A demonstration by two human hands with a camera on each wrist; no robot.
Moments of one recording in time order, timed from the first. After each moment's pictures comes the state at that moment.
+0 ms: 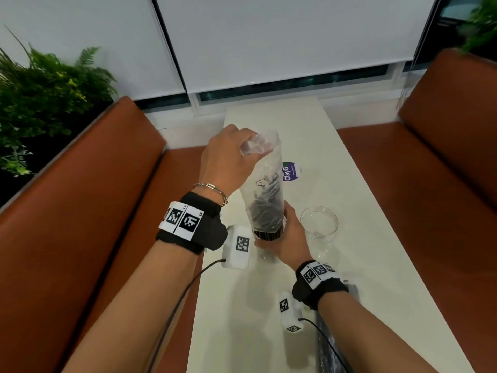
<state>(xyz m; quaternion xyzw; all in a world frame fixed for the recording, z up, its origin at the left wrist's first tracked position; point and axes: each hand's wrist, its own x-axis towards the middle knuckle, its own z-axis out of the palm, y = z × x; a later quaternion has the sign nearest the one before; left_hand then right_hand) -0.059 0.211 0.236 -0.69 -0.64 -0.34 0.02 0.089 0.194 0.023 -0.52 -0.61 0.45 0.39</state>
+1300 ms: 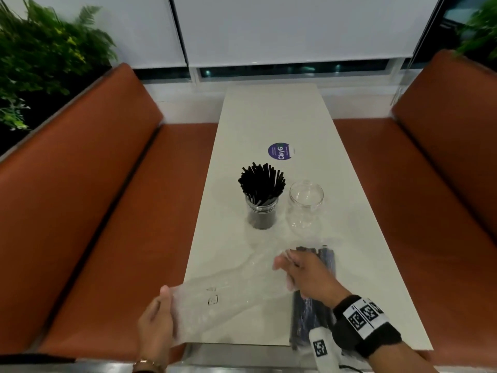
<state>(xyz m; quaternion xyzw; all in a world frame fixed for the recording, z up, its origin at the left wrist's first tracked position) -0.107 -0.105 -0.016 -0.09 -0.78 -0.52 -0.33 0.183 0.050 0.040 -0.52 -0.64 0.55 0.16</state>
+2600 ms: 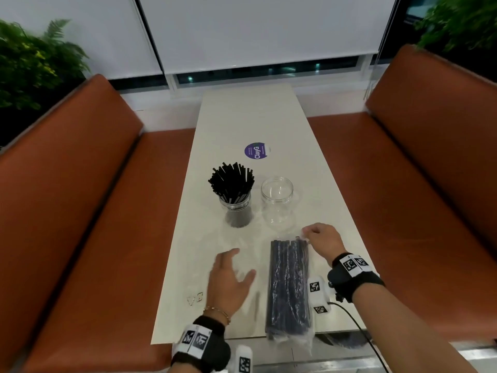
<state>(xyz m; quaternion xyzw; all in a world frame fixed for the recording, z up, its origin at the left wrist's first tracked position) 0.034 -0.009 -0.012 -0.53 -0.76 -0.27 -0.27 0.276 0.131 -0.007 -0.69 -0.53 0.43 0.23</state>
